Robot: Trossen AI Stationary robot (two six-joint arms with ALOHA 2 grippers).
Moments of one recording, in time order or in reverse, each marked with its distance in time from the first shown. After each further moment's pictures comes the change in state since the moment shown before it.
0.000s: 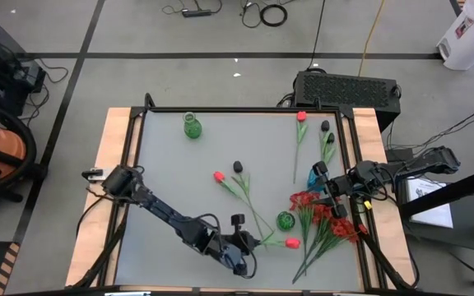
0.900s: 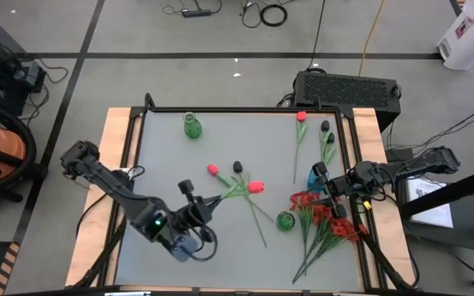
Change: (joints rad) left arm -0.099 -0.452 -0.035 -0.624 -0.591 -0.102; right arm 0.000 0.001 0.000 -0.025 0.000 0.000
